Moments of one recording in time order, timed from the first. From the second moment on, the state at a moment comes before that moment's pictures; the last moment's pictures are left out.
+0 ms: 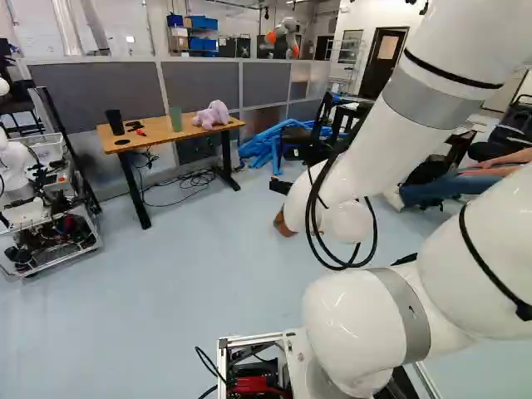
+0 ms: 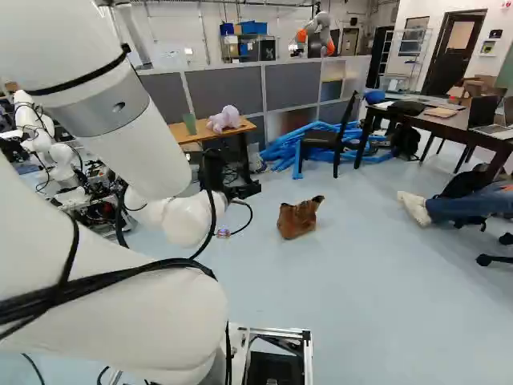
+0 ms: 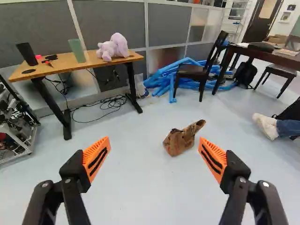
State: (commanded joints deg) arm 0.0 16.0 -5.0 0.0 50.0 0.0
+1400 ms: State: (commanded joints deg) arm 0.0 16.0 -5.0 0.0 50.0 0.0
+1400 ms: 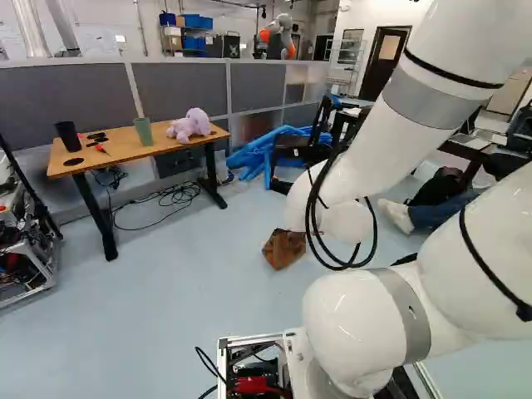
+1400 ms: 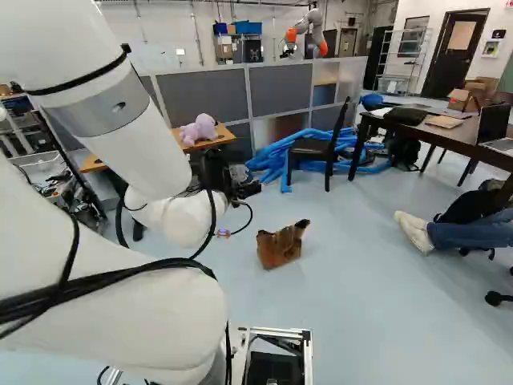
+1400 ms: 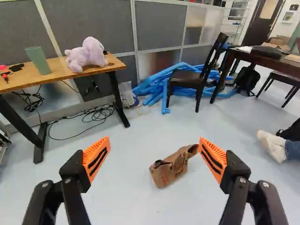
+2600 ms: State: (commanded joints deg) arm -0.1 14.2 -6.6 0.9 48.4 0.0
